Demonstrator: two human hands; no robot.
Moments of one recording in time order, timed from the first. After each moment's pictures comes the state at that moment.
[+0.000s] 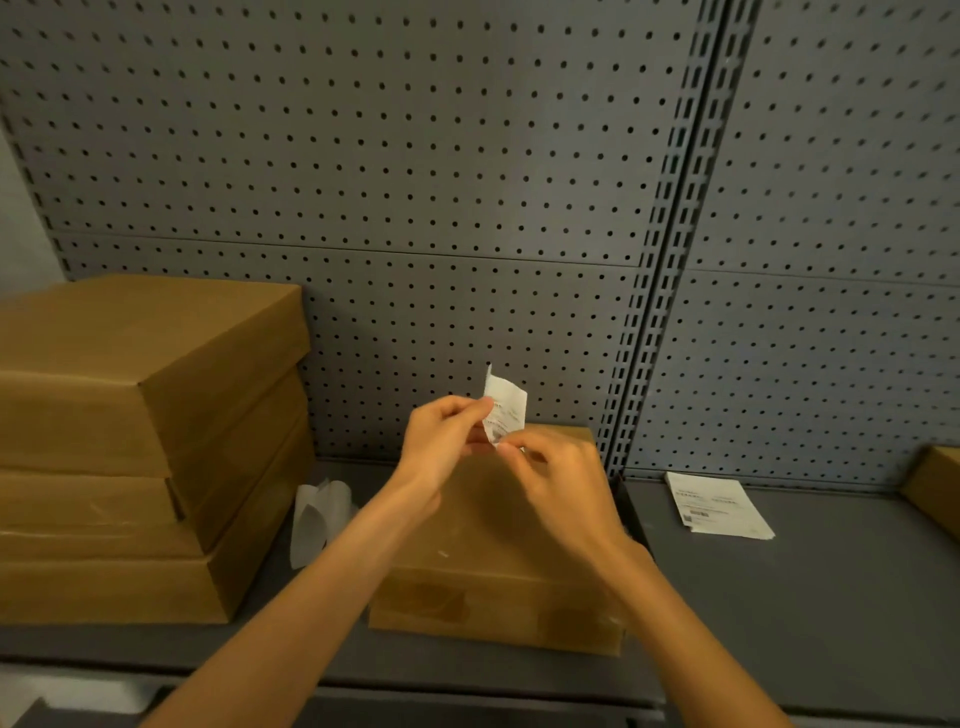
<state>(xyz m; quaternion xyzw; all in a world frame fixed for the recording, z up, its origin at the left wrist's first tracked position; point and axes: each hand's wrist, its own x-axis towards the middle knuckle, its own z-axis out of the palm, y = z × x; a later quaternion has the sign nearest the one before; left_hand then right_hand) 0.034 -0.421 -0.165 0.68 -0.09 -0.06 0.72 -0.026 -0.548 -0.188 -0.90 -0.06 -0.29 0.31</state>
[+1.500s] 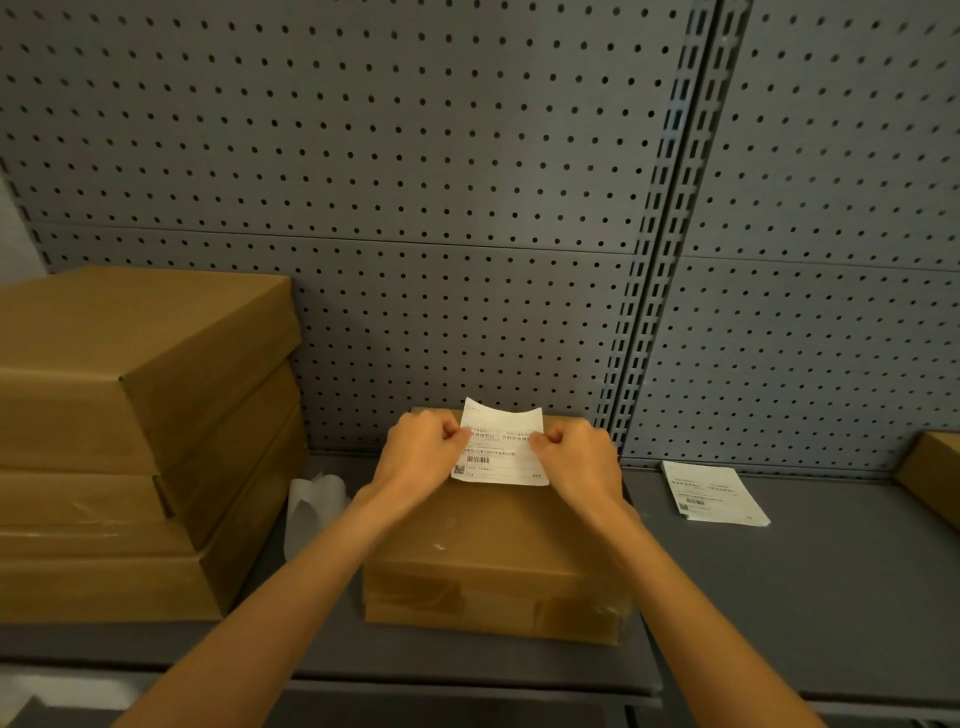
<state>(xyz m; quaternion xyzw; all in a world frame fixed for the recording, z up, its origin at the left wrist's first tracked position) 0.068 -0.410 -0.200 0.92 -0.17 0.07 0.36 0.008 -0.573 -0.200 -0.91 0.20 -0.17 0.31</state>
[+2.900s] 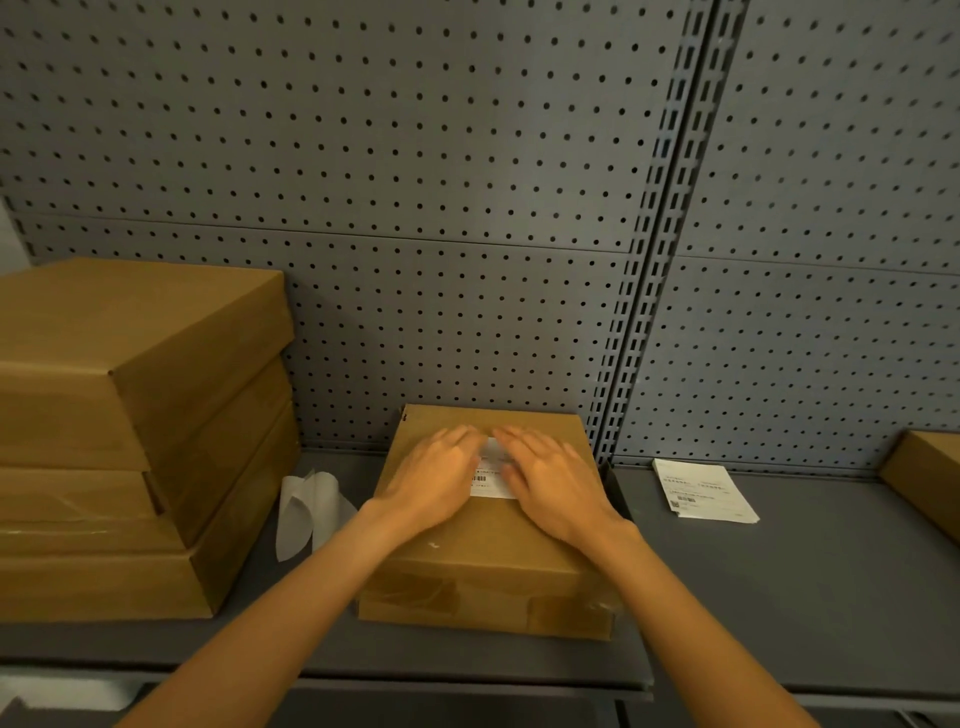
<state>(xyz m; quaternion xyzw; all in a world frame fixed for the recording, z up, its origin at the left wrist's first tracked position) 0.062 -0.416 -0.226 0.91 -0.36 0.09 0.18 0.000 -0.578 -0.226 -0.99 -0.07 -0.15 0.06</state>
